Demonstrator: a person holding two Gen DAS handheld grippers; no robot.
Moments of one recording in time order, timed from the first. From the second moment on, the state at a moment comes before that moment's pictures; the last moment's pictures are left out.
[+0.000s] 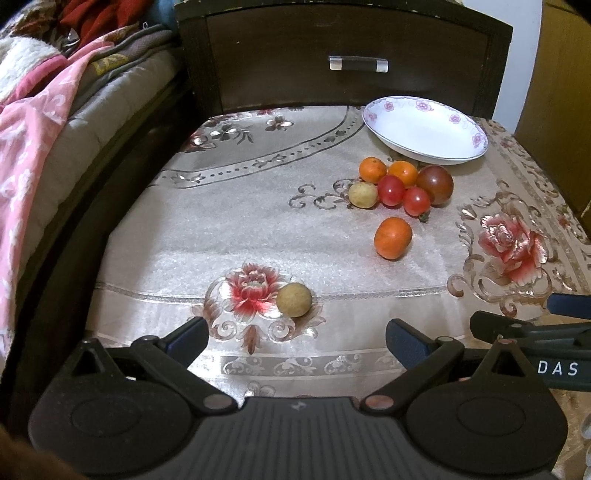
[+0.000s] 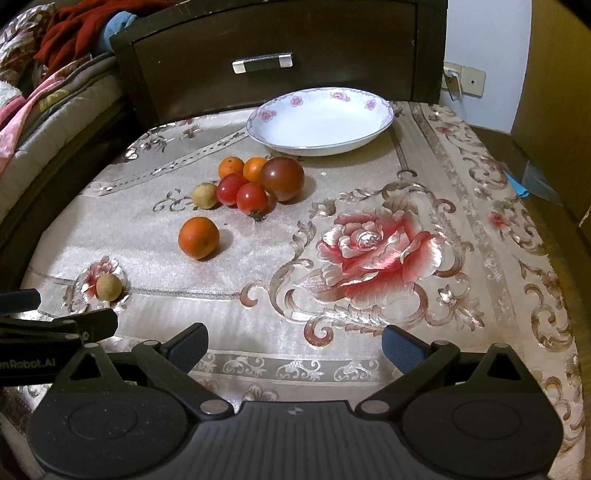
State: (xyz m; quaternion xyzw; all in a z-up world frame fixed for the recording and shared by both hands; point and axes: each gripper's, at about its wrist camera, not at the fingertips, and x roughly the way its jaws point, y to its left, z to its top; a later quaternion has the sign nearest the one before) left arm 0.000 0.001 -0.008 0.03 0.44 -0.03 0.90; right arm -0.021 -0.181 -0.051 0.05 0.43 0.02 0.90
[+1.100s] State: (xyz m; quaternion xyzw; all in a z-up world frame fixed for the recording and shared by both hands) left arm 0.006 0.016 -0.009 0.05 0.42 0.02 0.91; right arm 0.008 -0.160 -0.033 0.04 0.40 0.11 0.91
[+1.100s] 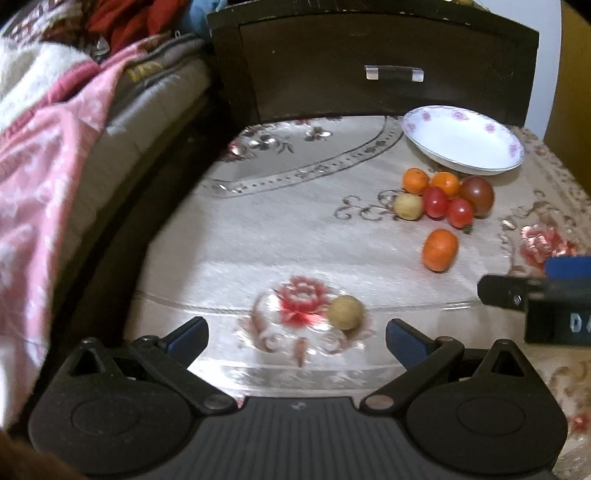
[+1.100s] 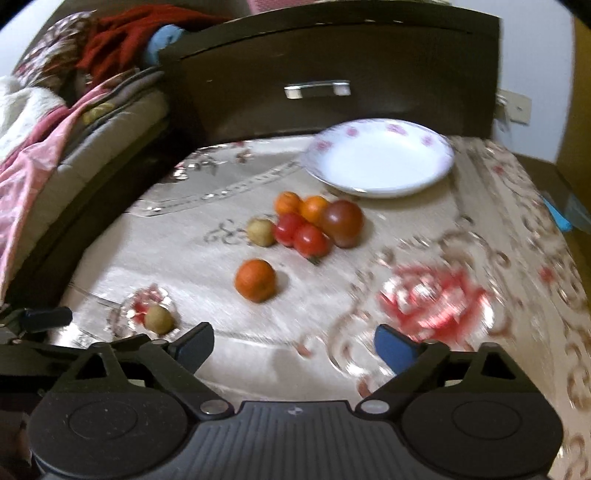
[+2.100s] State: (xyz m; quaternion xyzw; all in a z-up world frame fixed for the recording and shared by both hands) left arm 0.037 0.014 -0.037 0.04 0.44 -0.03 0.90; right arm 0.073 -0.133 -0.063 0.02 0.41 0.22 0.88
